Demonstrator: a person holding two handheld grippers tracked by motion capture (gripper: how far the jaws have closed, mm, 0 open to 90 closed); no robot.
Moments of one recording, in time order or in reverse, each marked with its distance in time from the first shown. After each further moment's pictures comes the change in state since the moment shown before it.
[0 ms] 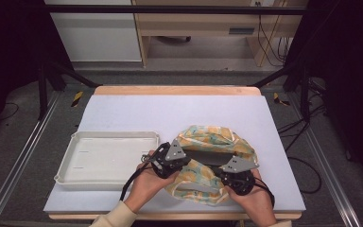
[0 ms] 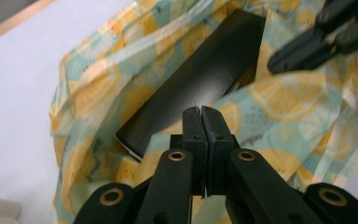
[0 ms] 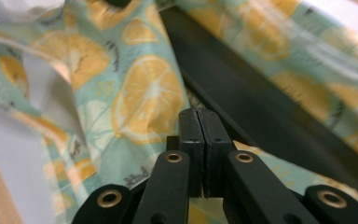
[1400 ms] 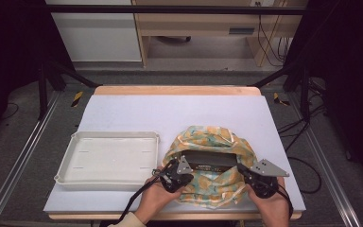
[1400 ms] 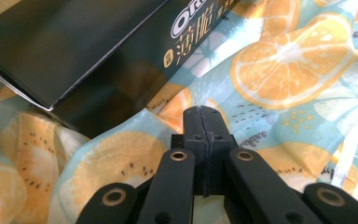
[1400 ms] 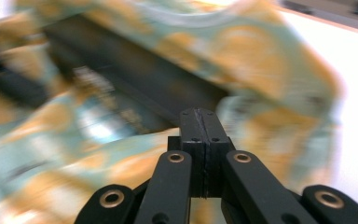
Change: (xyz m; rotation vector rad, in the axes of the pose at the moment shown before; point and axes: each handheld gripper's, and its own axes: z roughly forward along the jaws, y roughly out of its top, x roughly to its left) left arm -0.024 -0.045 0.048 0.167 -0.049 -0.052; right arm -0.034 -0.036 -0.035 -0.103 -0.255 0.186
